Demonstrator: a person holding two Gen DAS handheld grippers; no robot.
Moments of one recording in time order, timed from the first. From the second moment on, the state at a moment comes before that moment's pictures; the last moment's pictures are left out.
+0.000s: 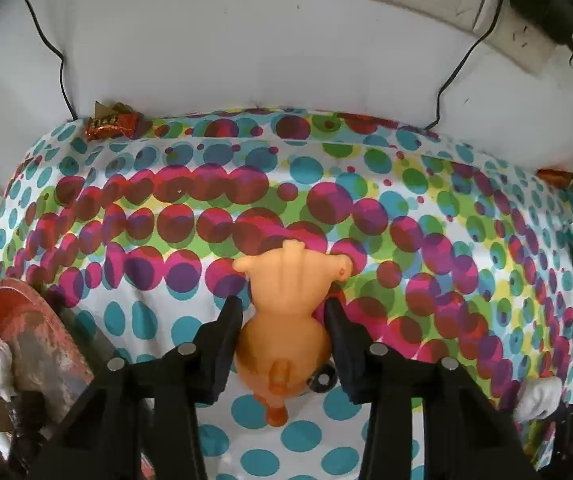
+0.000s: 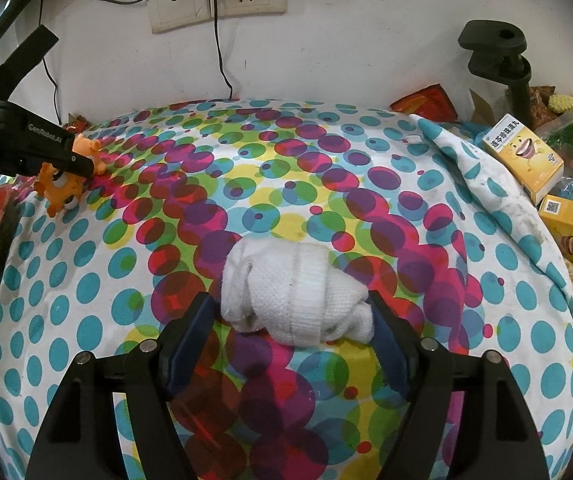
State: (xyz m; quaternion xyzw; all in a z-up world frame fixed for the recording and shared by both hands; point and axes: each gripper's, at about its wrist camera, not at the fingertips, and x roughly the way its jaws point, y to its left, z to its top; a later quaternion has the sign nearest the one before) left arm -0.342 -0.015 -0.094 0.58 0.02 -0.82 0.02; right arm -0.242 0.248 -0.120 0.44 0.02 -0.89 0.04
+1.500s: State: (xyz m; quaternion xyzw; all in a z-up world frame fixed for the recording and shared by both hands) left arm -0.100 0.057 -0.042 0.47 -0.12 -0.87 -0.02; right arm -0.240 0.248 -0.124 0.44 0.02 -0.90 0.04
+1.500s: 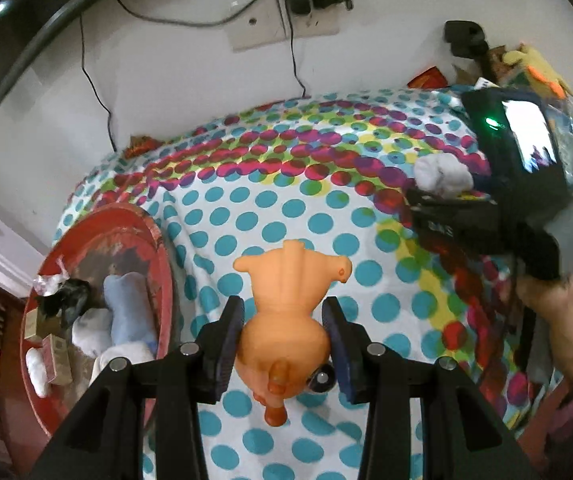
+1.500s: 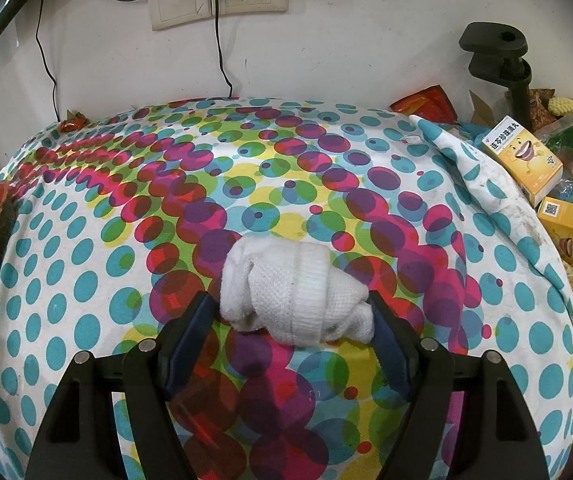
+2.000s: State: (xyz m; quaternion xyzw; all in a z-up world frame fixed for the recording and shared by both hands) left arm -0.073 0.004 -0.034 0.45 -0.08 -0.89 0.04; right arm -0.240 0.248 -0.124 0.44 0.02 -0.90 0.04
